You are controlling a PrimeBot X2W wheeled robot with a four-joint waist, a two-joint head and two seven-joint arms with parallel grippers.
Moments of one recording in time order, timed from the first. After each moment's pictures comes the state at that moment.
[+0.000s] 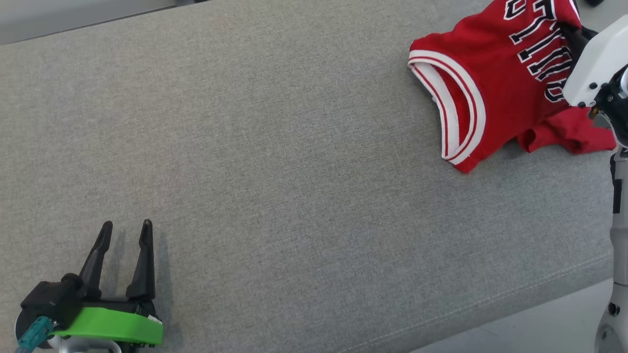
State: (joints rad) left arm -0.02 0.26 -0.10 0.12 -0.46 -0.13 -0.26; right arm -0.78 -0.22 -0.17 0.21 0.26 0.13 0.72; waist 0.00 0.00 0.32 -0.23
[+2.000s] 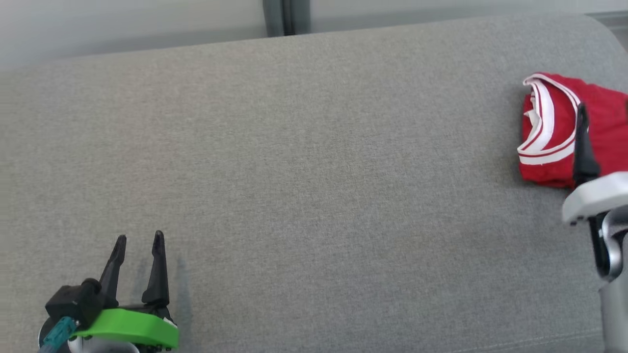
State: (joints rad) left arm -0.04 0.18 -0.07 0.24 -0.43 -0.13 -0.26; right arm -0.40 -0.23 -0.23 0.24 -0.01 0.13 -0.12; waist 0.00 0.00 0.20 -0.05
